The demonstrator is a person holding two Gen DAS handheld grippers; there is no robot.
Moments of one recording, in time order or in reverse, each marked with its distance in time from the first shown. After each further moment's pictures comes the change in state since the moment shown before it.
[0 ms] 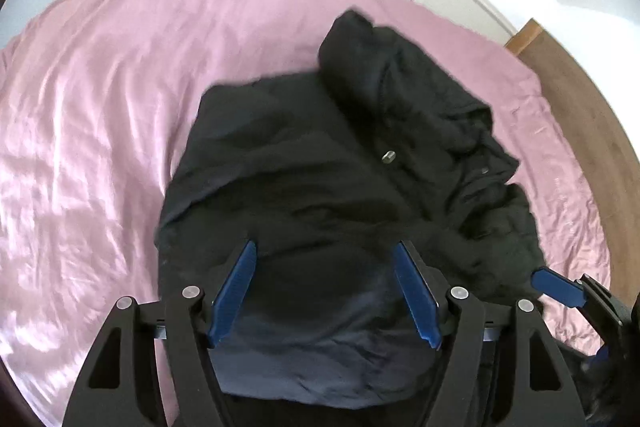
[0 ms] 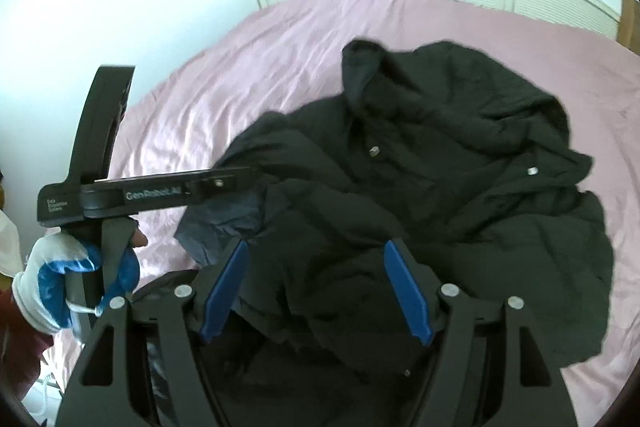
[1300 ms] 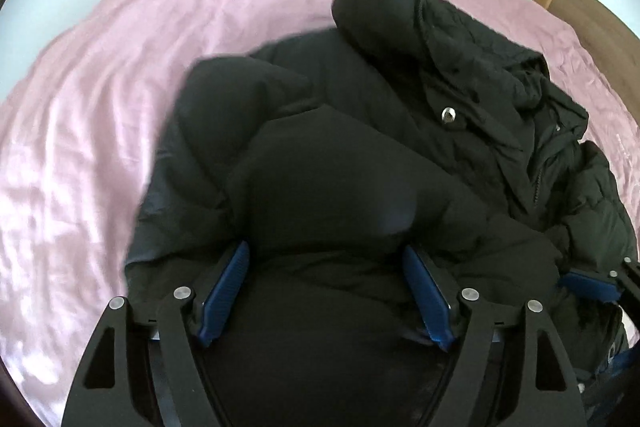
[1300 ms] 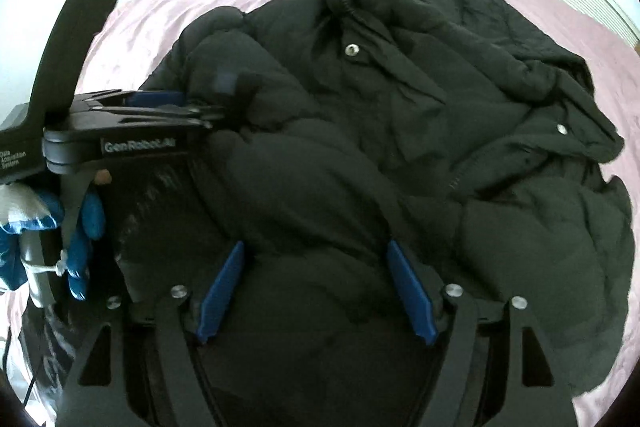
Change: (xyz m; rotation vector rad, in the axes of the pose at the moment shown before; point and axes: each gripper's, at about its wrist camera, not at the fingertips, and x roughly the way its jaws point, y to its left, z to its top) left arm 0.061 -0.016 -0.011 0.138 -0.033 0.229; right arm 0.093 -0.037 -0.027 -0.104 0.197 -0.103
